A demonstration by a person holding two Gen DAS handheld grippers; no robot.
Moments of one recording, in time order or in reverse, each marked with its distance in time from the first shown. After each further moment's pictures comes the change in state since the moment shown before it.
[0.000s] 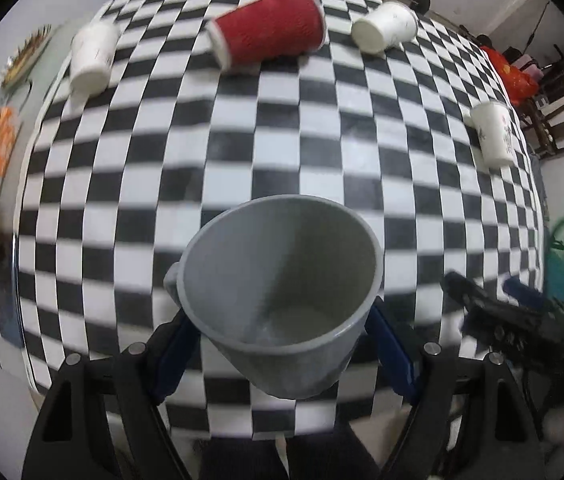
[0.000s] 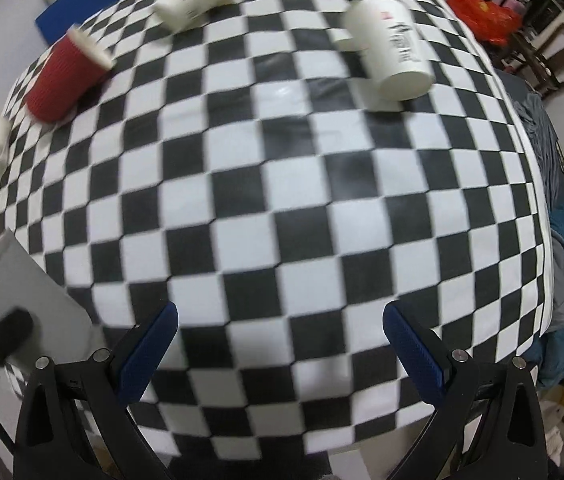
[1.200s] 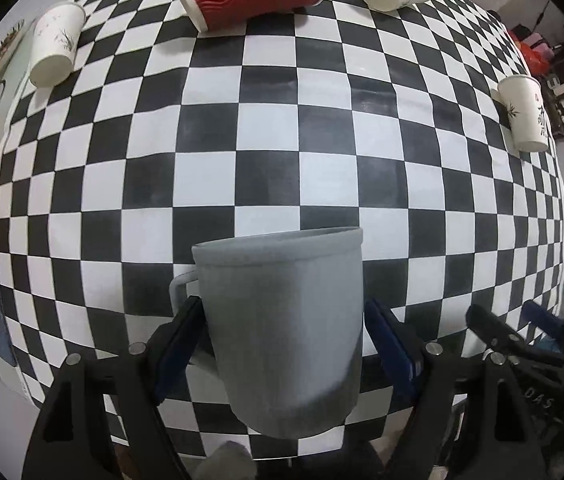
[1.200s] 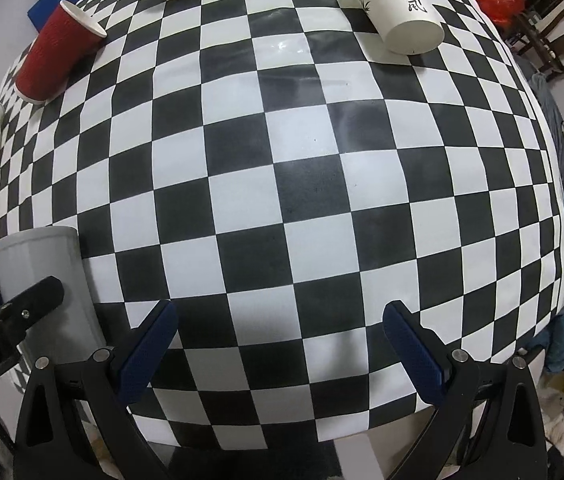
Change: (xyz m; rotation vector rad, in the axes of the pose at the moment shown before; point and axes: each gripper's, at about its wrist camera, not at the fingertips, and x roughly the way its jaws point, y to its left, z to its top) left arm 0.054 -0.018 0.030 0.032 0.074 0.056; right arm 0.019 -0.016 -0.005 0.028 0.061 0.023
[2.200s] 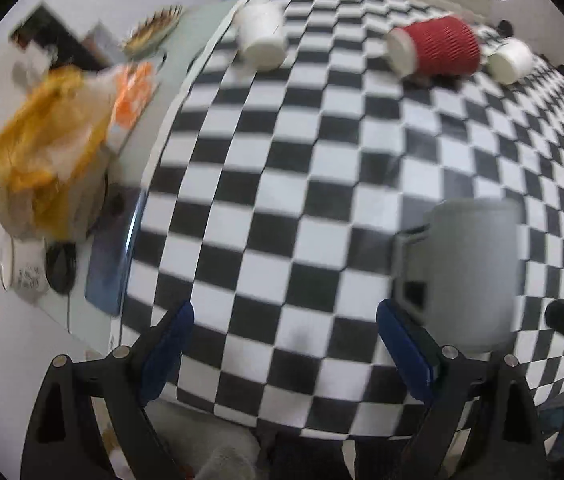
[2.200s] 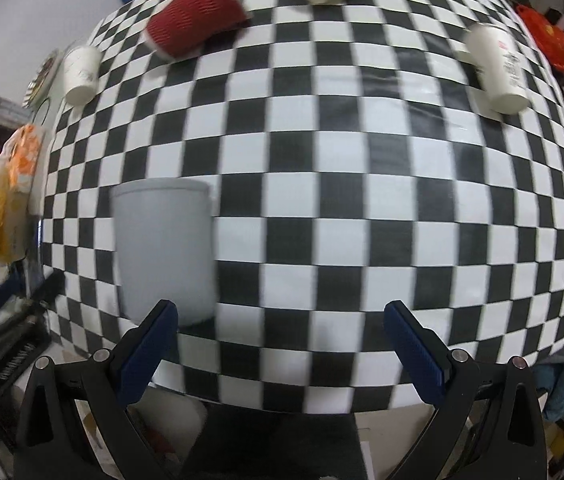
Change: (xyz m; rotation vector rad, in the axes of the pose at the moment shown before) left arm -0.046 0.118 -0.073 -0.208 -0.162 0.266; right arm -0.044 0.119 -0.029 -0.196 0.008 0.139
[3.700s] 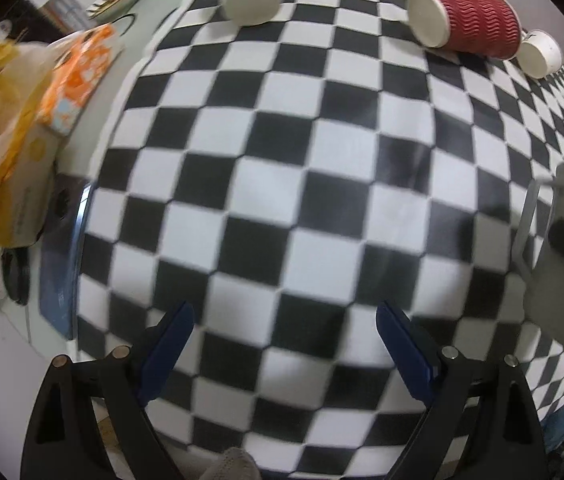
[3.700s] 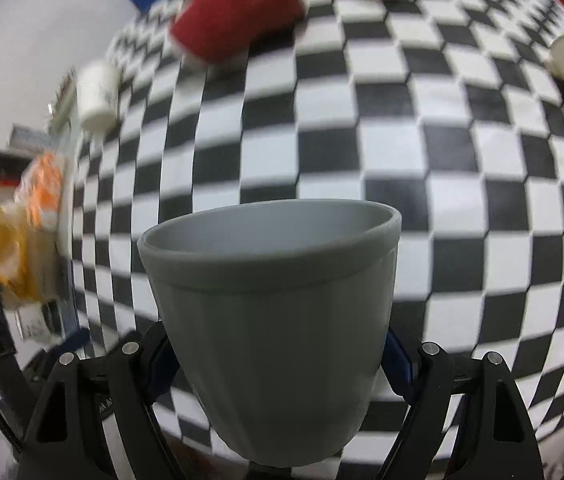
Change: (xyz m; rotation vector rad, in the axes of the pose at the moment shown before) left arm 0.073 -0.015 0.043 -0.005 0.078 -0.089; right arm 0.034 0.006 0.053 0.048 -0.120 0.172
